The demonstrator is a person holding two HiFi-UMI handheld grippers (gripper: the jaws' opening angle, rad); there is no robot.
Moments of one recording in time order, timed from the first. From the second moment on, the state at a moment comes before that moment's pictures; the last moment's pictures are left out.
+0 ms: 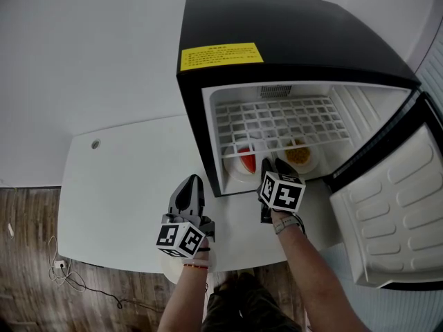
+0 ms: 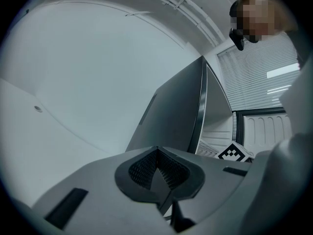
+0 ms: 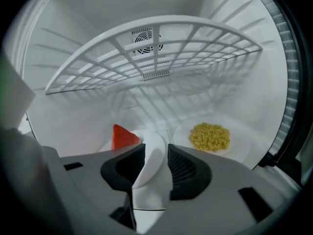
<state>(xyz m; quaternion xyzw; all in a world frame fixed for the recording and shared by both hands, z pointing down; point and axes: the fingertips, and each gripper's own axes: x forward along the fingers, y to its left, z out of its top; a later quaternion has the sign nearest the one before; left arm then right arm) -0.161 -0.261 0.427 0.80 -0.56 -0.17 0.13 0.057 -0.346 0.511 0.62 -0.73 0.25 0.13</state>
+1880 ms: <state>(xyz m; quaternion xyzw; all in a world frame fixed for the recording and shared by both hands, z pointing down) -0.224 -0.075 0.356 0.82 -0.56 -0.14 0.06 -0.043 -0.109 0.398 0.45 -0.88 0.13 0.05</state>
